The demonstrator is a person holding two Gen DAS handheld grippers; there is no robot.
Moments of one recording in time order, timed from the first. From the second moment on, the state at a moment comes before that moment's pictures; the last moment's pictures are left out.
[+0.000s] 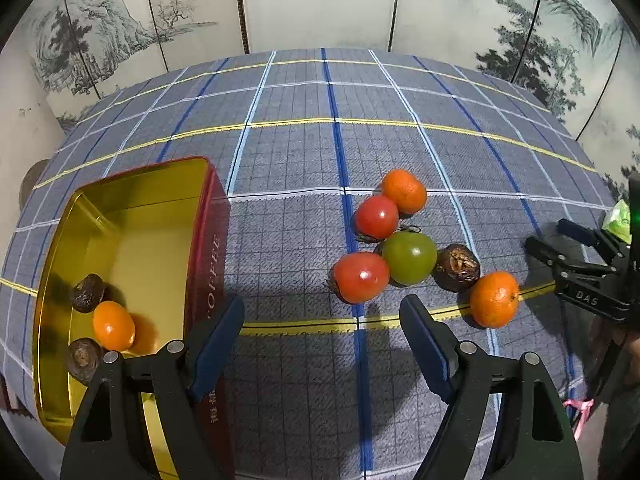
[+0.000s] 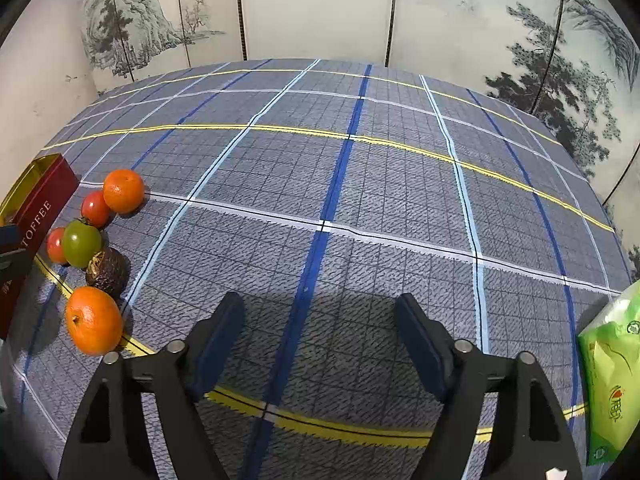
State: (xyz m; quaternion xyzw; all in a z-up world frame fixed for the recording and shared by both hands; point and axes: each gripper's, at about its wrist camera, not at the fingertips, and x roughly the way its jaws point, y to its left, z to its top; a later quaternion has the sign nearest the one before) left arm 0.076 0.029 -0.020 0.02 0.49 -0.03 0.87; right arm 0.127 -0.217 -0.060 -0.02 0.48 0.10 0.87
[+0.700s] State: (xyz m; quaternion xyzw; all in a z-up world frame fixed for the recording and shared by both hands) left arm 0.100 0.020 -0.042 0.01 0.52 -0.07 0.85; right arm 0.135 -0.228 -0.067 -0.02 0.49 0.11 0.87
